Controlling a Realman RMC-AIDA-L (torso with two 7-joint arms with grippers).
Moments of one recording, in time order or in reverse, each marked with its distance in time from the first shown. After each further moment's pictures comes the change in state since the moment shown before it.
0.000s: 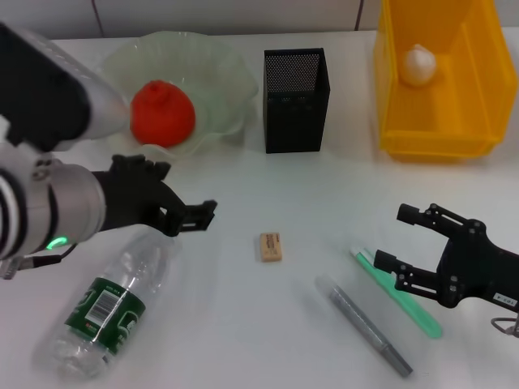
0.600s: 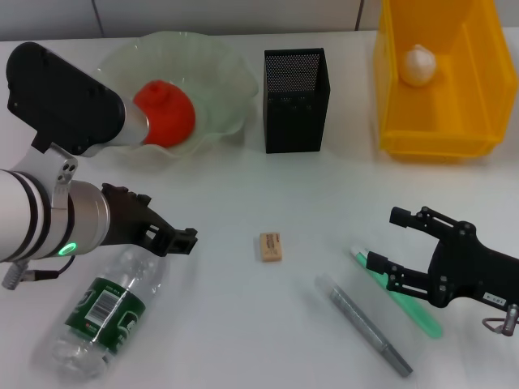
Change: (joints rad) left arm -0.106 -0.004 0.031 -0.083 0.154 0.129 -0.201; right arm 0.021 0.001 -0.002 0.032 -0.011 0.038 -0.006
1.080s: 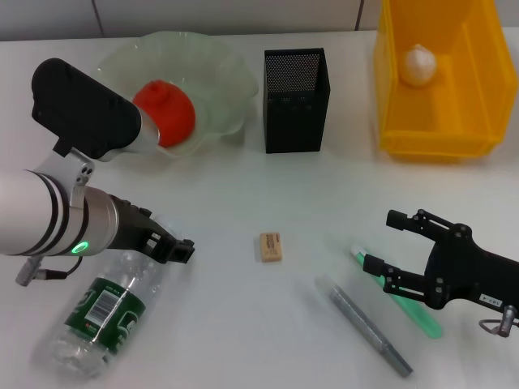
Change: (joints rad) left arm -0.085 0.000 -0.011 -0.160 -0.006 -0.018 -0.003; right arm 0.005 0.002 0.000 0.006 -0.010 0.011 0.004
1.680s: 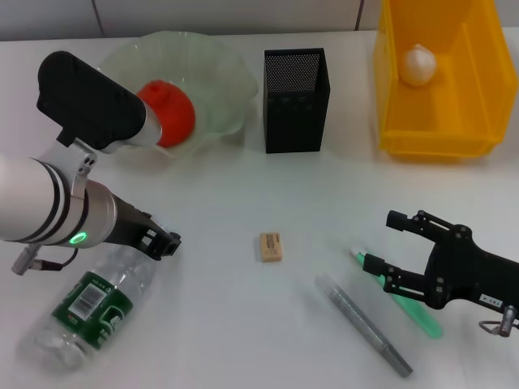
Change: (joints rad) left arm -0.056 0.002 -0.030 -0.029 0.001 0.050 0.018; right arm -0.001 0.000 0.005 0.006 0.002 -0.003 0.019
